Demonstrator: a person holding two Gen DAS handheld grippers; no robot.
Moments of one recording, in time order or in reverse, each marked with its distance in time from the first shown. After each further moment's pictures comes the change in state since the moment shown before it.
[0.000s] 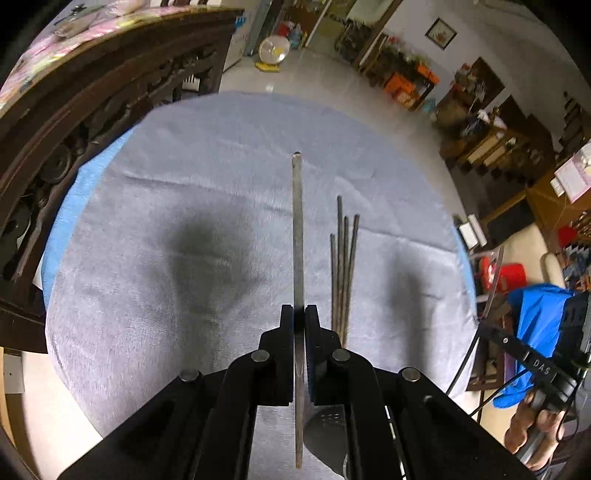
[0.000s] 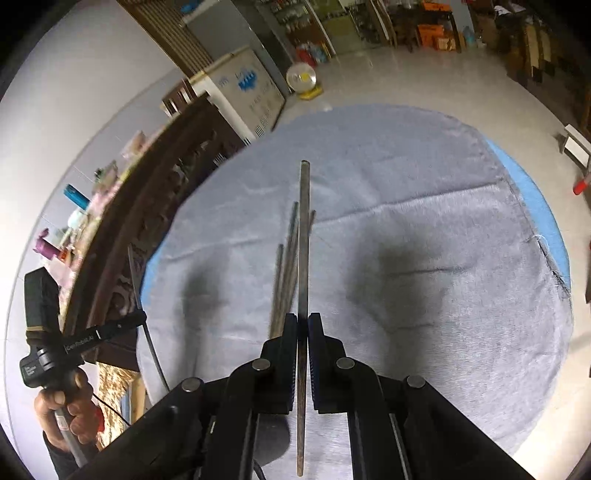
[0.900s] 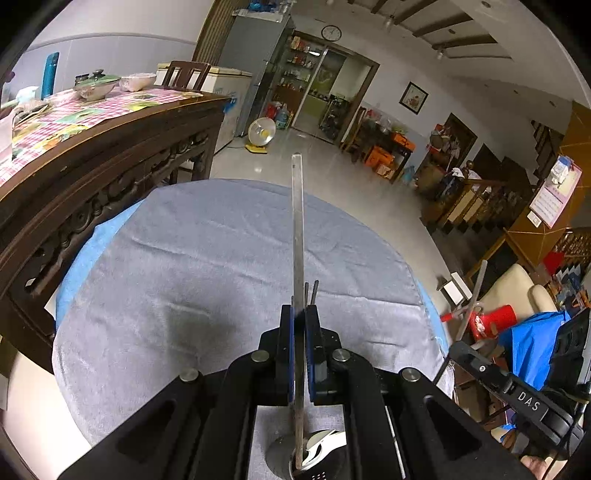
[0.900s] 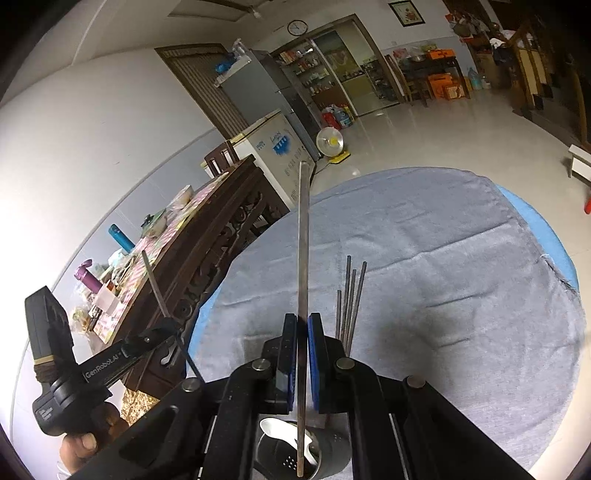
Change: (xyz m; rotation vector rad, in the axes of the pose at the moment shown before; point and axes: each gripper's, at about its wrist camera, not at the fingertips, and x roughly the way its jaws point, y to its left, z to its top) left arm -0.062 -0.046 -0.041 0.040 -0.343 -0.028; right arm -0.064 0.053 -0.040 -0.012 -0.272 0.113
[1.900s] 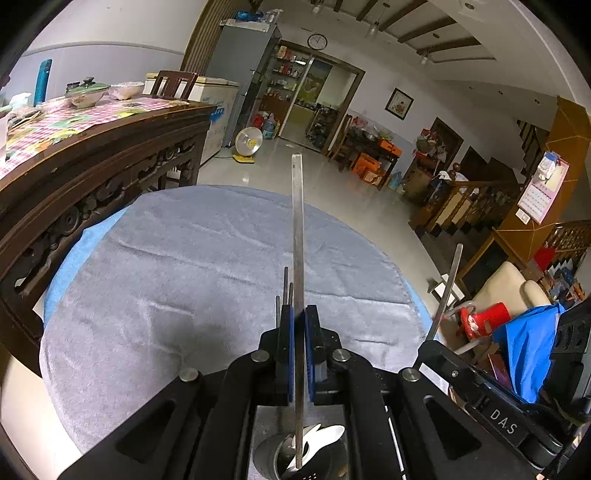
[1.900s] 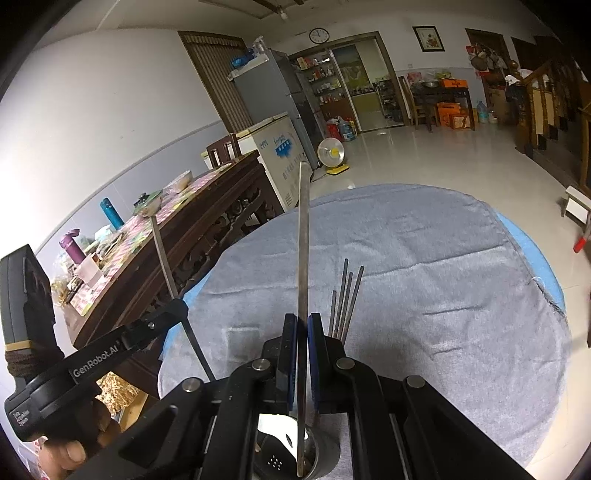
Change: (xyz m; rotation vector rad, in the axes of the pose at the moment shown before) left arm -0.003 -0.011 -0.018 0.025 -0.047 -0.044; right arm 0.005 0.028 -0.022 -0.131 -0.032 -0.076
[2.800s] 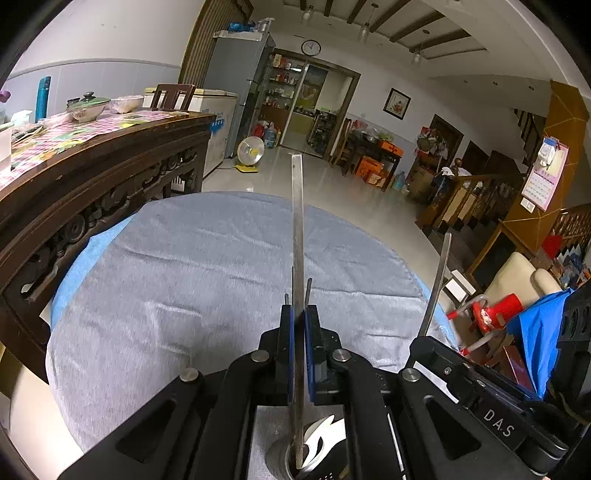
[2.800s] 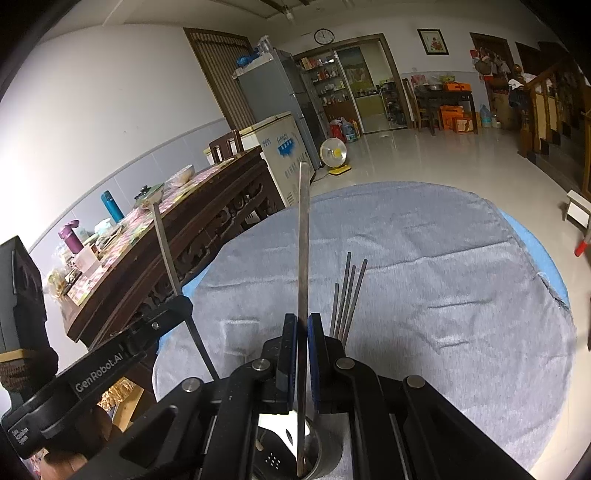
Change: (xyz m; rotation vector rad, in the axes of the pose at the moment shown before) left arm 0.002 -0.006 -0.021 0.056 -0.033 0.046; right arm 0.010 0.006 -0.019 -0.025 0.003 -0.003
